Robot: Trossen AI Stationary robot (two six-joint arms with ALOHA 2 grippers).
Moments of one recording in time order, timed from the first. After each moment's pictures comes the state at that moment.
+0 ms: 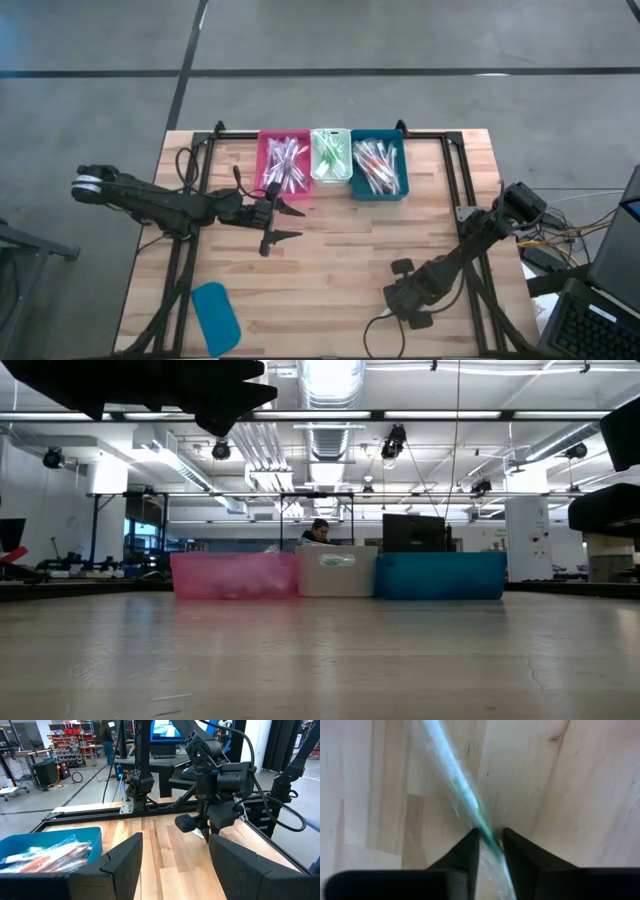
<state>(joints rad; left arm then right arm) -0.10 1.12 0.51 0.58 0.01 0.04 0.72 1.74 0.94 -0.60 -0.06 0.56</state>
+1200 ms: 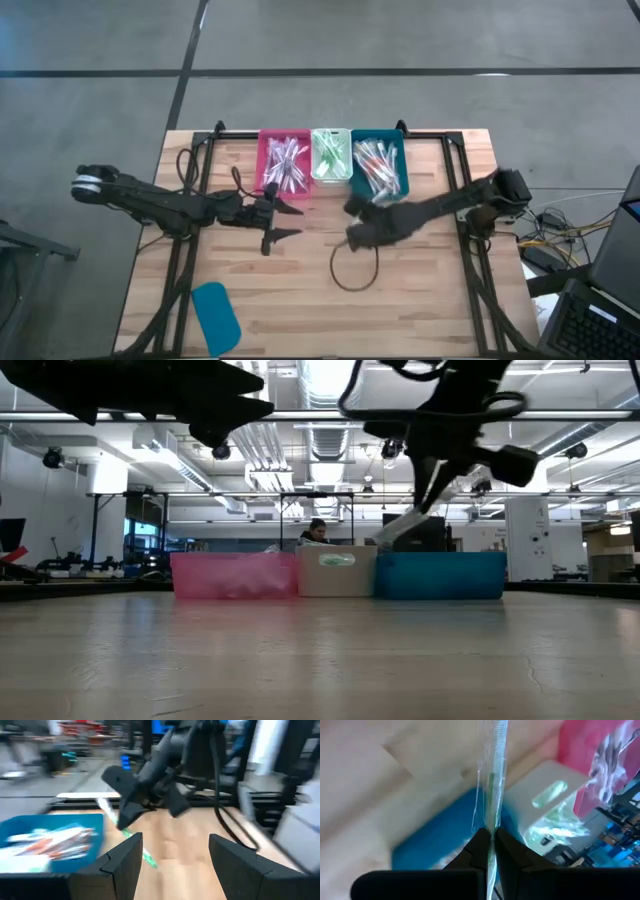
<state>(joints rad) -0.10 1.11 0.49 0.58 -0.03 -0.02 0.24 1.73 1.27 -0.99 0.65 -0.79</state>
